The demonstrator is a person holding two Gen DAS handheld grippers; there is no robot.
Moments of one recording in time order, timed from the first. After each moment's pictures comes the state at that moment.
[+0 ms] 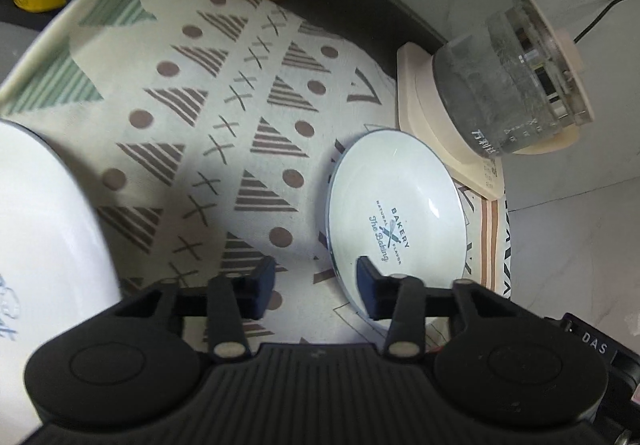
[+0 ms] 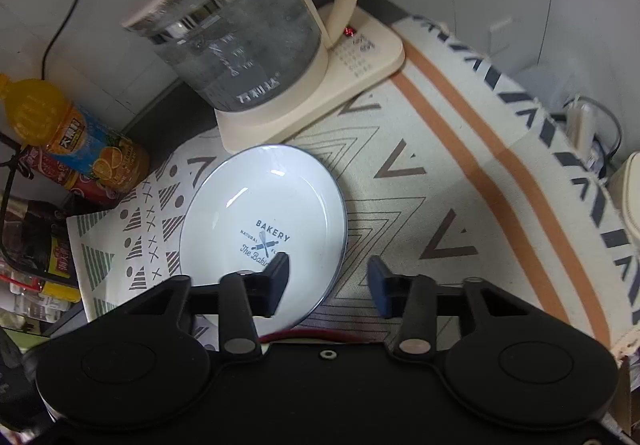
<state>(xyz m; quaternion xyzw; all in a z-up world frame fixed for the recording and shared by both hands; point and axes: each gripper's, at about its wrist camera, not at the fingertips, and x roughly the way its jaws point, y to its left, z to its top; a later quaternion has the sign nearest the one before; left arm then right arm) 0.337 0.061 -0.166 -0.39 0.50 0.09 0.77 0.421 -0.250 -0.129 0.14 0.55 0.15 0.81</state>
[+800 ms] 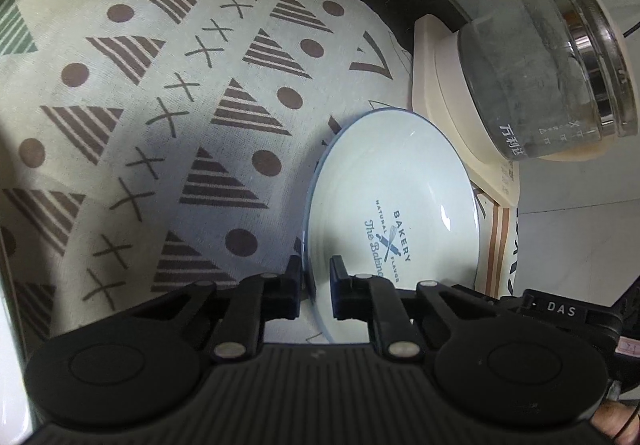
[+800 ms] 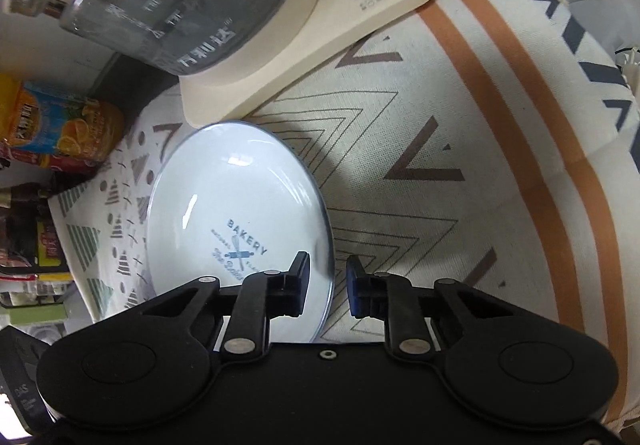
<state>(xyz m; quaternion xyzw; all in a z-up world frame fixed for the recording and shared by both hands) 0.374 0.048 -0.209 -0.43 0.52 0.09 0.74 0.503 -0.235 -0.190 0.13 0.67 0.20 0.71</state>
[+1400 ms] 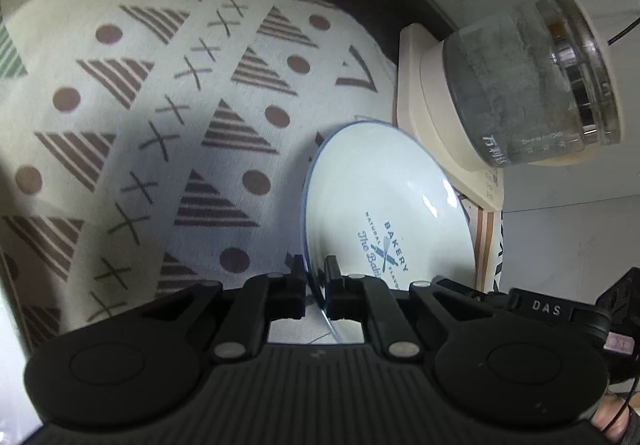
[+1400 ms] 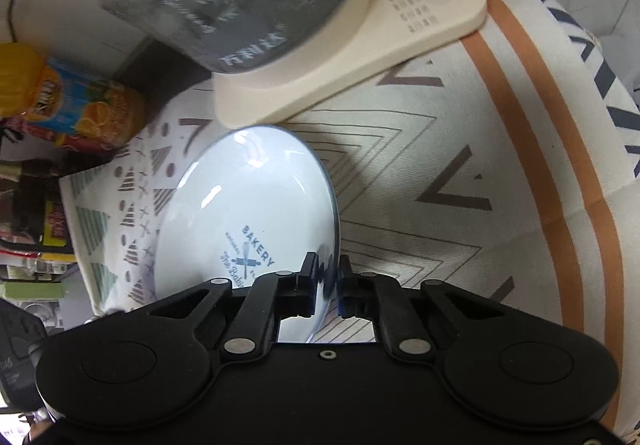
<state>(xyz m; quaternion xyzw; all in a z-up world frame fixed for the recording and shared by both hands) 0.373 0.061 -0.201 -0.43 0.51 0.06 0.74 0.501 -0.226 -0.177 0.10 0.64 0.24 0.72</state>
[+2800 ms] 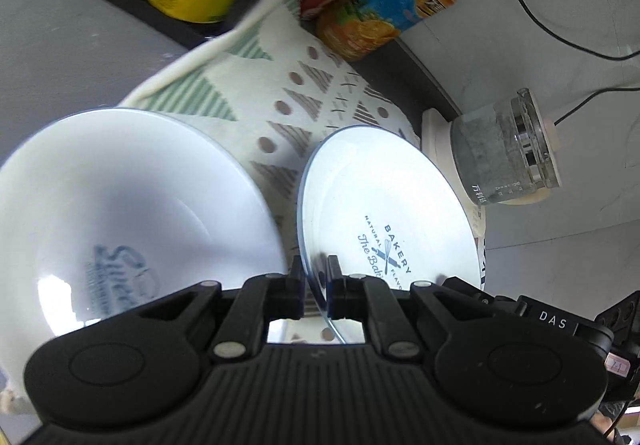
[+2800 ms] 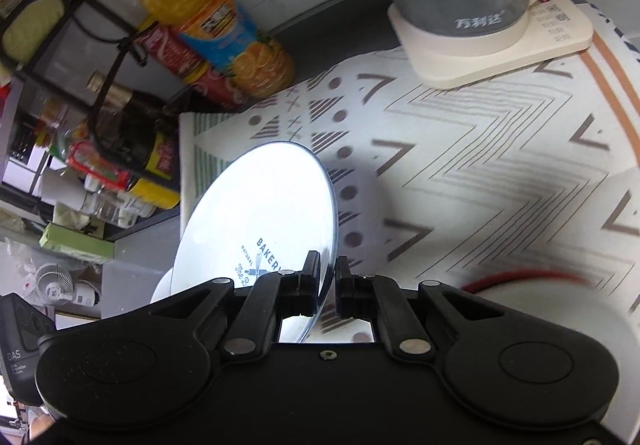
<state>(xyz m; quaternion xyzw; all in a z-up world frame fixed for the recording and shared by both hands) 0.228 0.145 -0.145 -0.46 0.44 0.09 0.77 0.373 -0.140 -0.113 0.09 0.56 0.31 0.76</state>
